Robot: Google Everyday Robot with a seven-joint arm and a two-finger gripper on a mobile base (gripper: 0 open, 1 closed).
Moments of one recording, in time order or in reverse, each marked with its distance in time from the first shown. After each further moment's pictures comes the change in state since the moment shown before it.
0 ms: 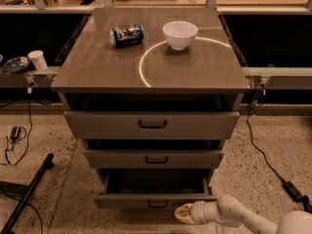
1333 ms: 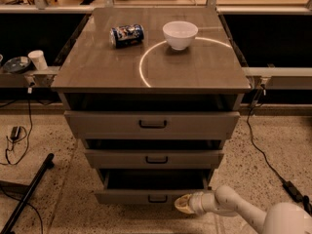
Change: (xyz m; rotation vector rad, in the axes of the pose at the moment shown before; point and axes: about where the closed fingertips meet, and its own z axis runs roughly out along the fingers) arm -0.007 -0.047 0.006 0.036 0.015 -0.021
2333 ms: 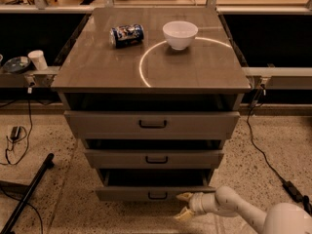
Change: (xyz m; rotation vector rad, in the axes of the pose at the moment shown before) arm 0.000 0.000 0.000 0.000 0.000 0.000
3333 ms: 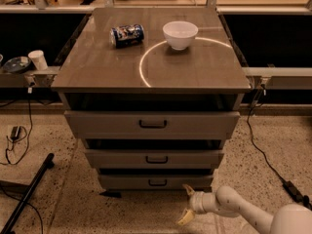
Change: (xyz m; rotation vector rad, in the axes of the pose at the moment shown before) arm -0.012 0.001 -0.010 0.030 -0.006 -0.026
